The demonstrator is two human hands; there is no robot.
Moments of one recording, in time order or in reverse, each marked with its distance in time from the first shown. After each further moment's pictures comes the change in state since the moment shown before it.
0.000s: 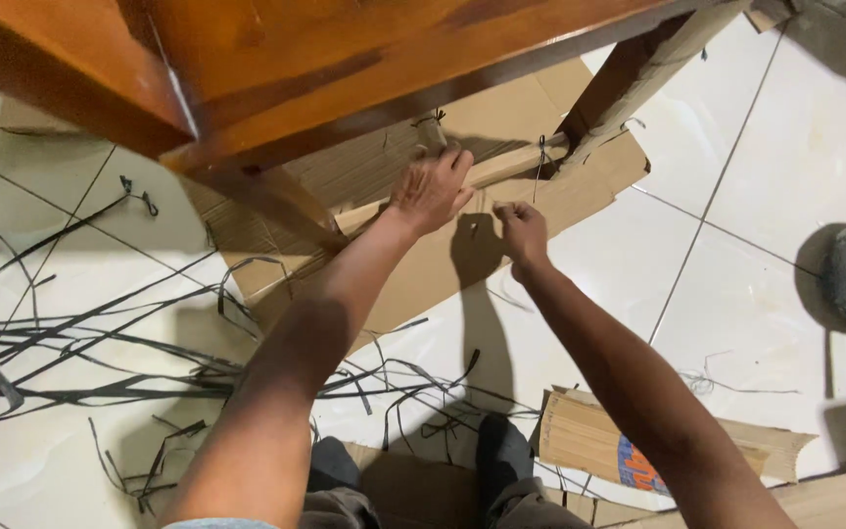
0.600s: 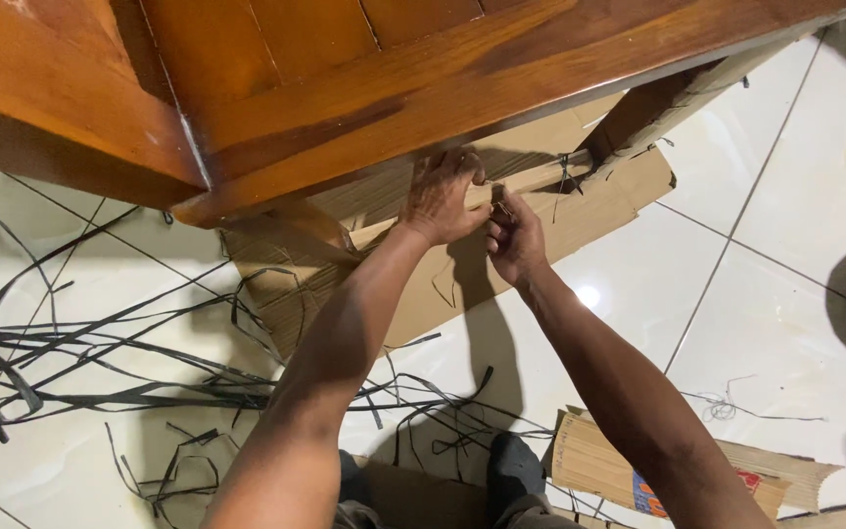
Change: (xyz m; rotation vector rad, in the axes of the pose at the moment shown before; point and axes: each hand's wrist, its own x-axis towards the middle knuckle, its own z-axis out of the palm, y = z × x) left_hand 0.007 0.000 0.000 -0.158 0.054 -0.286; right_hand -0.057 -0.104 0.032 0.704 -0.286 0.320
